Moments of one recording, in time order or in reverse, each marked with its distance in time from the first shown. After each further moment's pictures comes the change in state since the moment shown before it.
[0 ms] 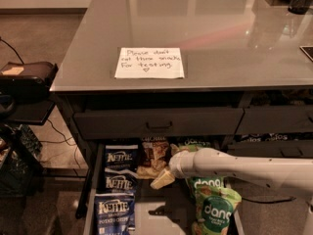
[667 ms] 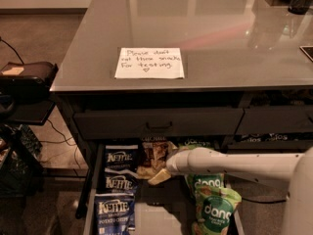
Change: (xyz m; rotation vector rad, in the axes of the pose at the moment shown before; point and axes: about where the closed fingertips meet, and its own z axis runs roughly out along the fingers) arm 0.000 -0.016 0.030 0.032 -0.012 -0.024
